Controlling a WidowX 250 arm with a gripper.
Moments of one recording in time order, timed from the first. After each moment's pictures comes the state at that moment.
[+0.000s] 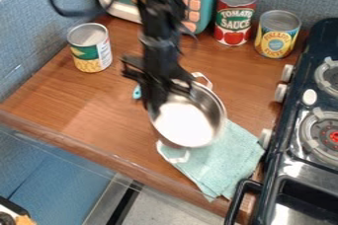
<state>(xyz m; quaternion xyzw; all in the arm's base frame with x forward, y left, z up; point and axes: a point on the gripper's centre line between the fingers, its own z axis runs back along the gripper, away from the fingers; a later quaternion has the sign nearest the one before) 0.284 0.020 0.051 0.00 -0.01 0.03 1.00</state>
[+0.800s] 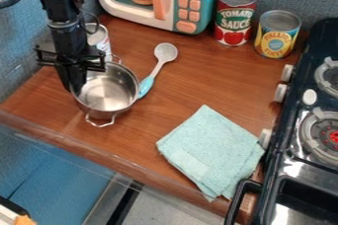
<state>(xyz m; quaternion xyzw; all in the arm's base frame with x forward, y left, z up) 0.275 0.151 0.022 0.02 0.02 0.17 0.99</state>
